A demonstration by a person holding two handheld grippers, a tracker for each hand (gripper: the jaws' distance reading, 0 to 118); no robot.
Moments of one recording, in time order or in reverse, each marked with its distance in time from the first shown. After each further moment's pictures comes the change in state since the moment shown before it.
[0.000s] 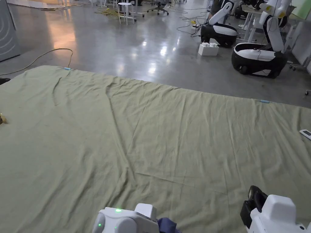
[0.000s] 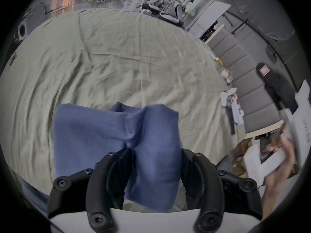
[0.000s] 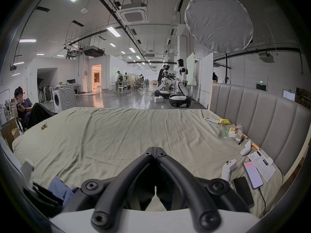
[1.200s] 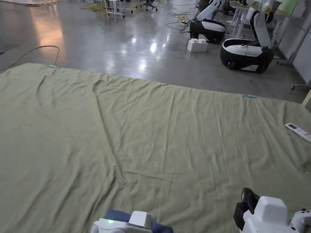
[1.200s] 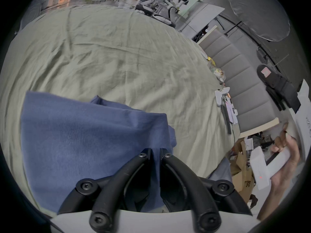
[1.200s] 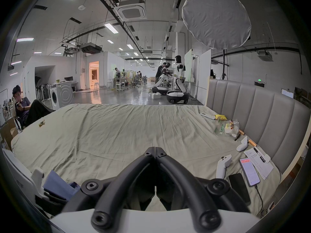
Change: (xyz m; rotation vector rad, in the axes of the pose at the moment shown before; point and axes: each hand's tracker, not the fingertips) left arm -0.002 -0.011 -0.046 0.008 -0.078 -0.035; right arm 0.016 -0.008 0.004 -0.032 -0.017 0.000
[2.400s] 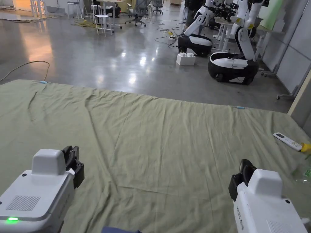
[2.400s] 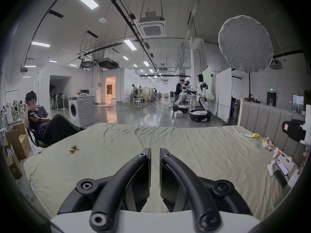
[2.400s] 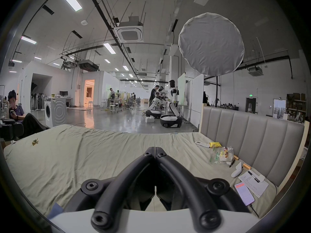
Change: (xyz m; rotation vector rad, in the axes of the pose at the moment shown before) left arm -0.040 0.054 0.188 0.965 0.591 -0.232; right arm -0.024 0.068 0.000 0.230 -0.089 0.018
